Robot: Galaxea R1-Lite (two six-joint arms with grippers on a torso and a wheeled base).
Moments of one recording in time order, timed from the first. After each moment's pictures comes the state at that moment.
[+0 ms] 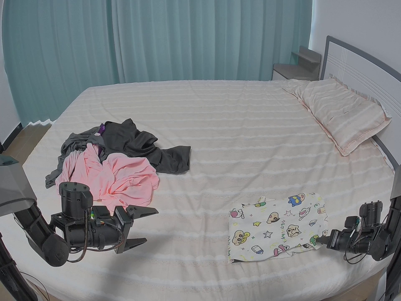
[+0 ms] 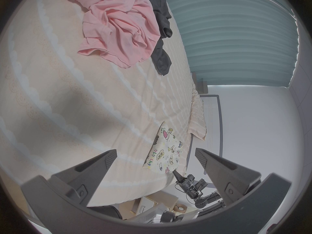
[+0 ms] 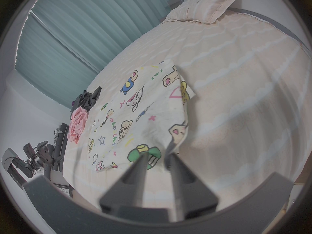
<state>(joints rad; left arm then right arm) -0.27 1.92 -0.30 -1.06 -0.52 -1.19 -0.09 2.09 -0.02 -1.25 0.36 0.36</state>
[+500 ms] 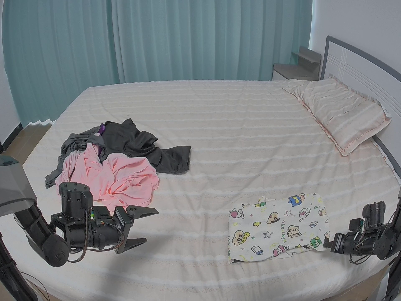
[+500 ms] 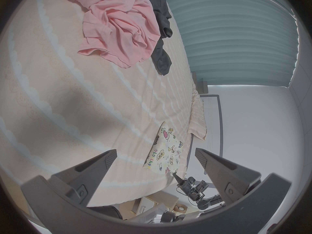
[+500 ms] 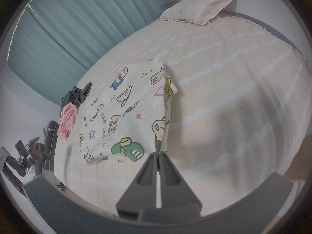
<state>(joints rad) -0.27 1.92 -0.30 -1.06 -0.52 -1.19 -0.11 1.99 -0.02 -1.07 0.28 0.31</state>
